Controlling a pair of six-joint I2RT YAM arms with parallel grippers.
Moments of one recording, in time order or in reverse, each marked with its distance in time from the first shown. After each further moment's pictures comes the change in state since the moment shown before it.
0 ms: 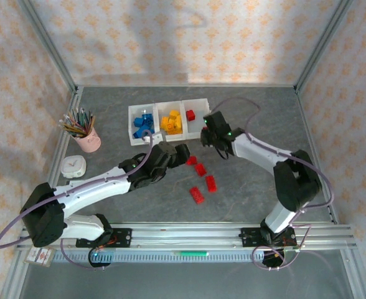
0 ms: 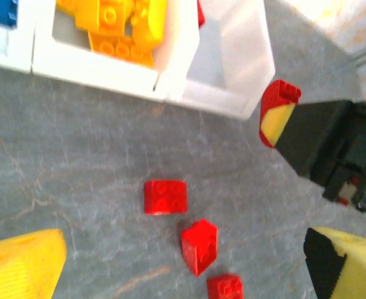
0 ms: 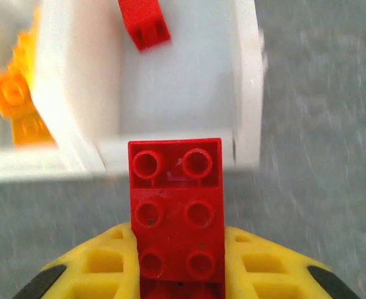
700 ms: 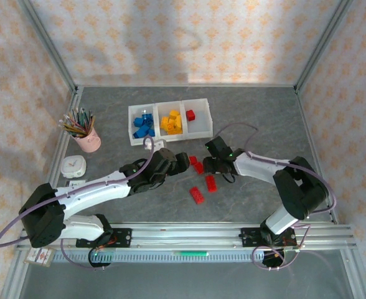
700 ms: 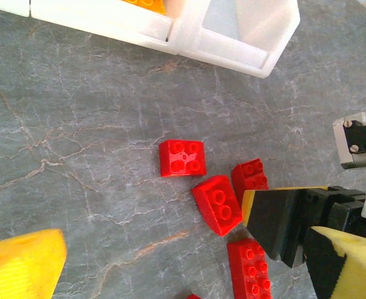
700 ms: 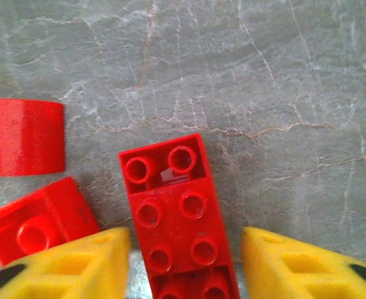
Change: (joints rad) left arm -0.046 -0.008 -0.080 -0.003 0.054 -0.011; right arm 0.071 -0.106 -0.363 -0.001 -0.065 0.040
